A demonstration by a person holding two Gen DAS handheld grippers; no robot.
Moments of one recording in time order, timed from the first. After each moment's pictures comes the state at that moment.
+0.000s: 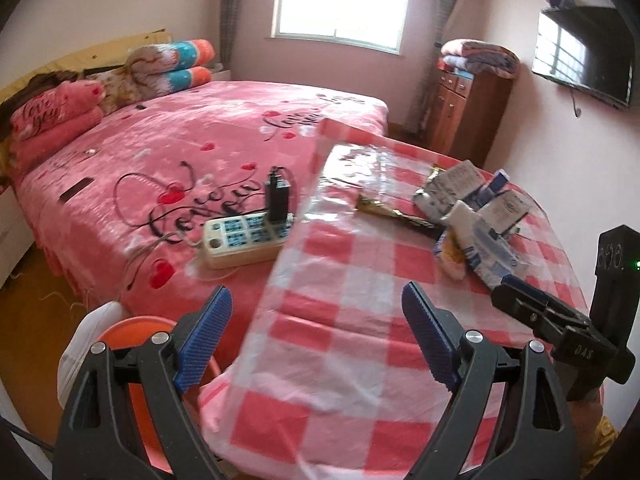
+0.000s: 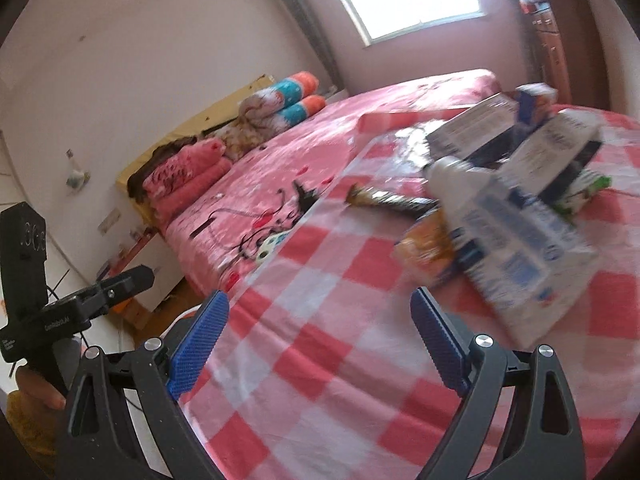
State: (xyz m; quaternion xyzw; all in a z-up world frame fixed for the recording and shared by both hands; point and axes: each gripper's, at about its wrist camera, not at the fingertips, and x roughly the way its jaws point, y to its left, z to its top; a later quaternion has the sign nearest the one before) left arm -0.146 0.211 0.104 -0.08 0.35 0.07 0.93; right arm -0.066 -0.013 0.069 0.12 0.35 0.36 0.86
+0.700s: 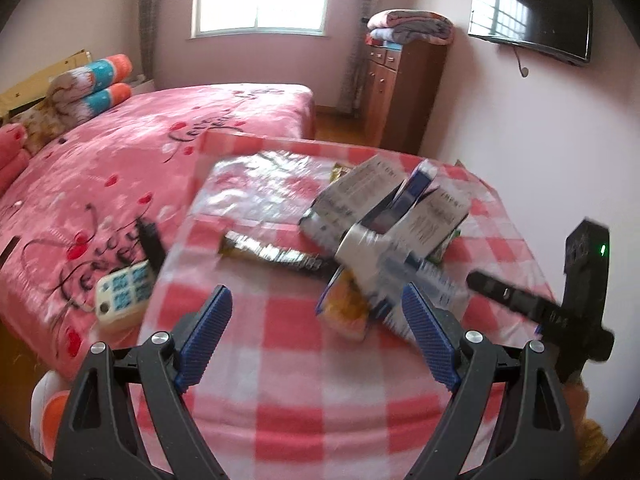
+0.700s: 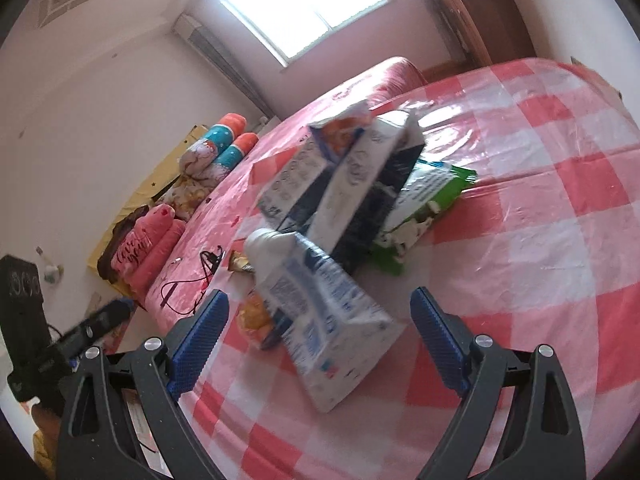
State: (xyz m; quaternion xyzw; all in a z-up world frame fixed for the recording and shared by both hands) left arm -0.025 0.108 0.113 -0.04 0.36 -0.05 0.93; right arm 0.018 -0.145 0.039 0.25 0.38 0.27 0.85
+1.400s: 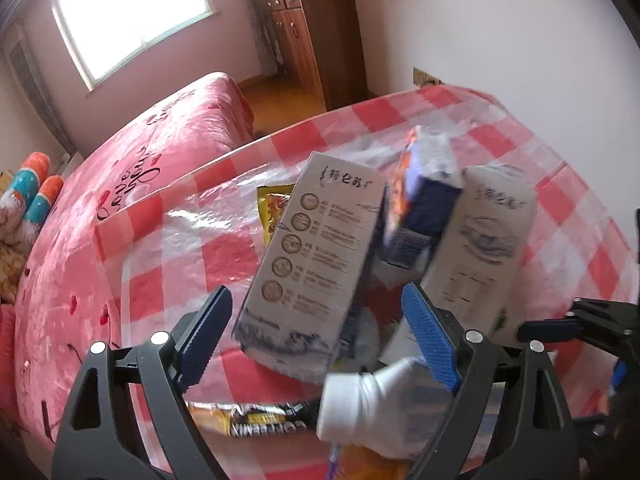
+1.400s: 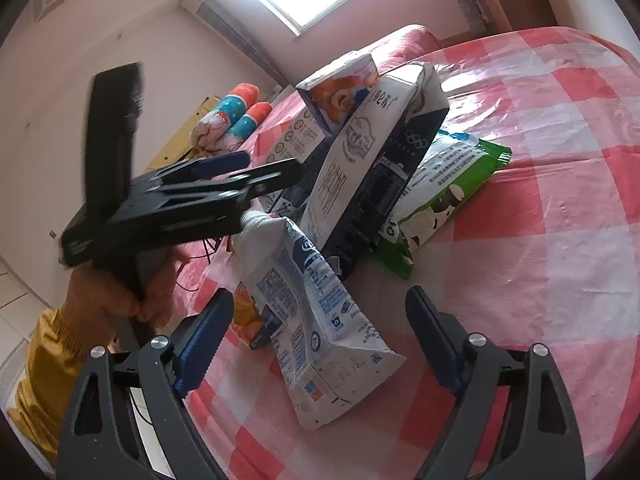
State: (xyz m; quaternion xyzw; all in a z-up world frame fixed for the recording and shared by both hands) left arm 0.141 0.025 0.066 0.19 0.43 -0.13 0.87; right arm 0.047 -0.127 0.022 0.23 0.42 0.32 0.82
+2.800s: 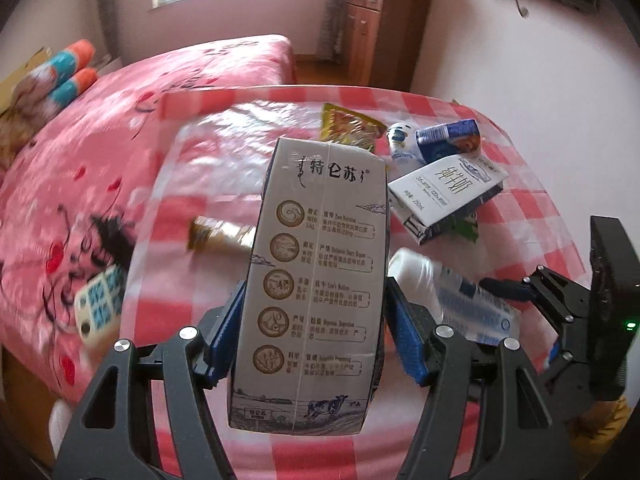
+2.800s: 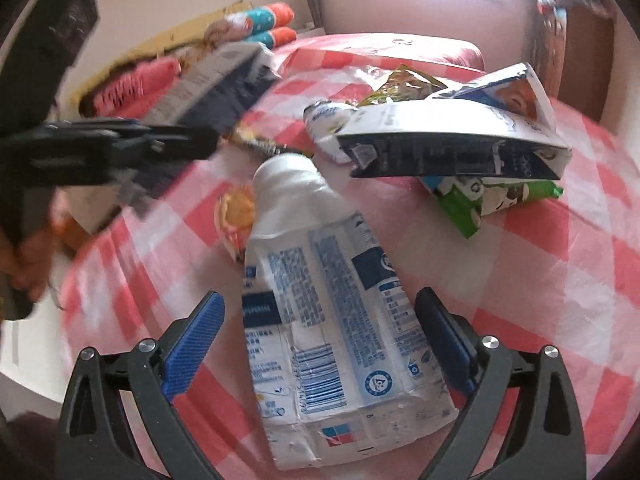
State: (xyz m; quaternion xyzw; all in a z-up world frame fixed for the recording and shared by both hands) left arm 0.022 0.114 0.068 0.00 0.45 -0.07 0.89; right arm 0.015 -0.019 0.022 -0.05 0.44 0.31 0.84
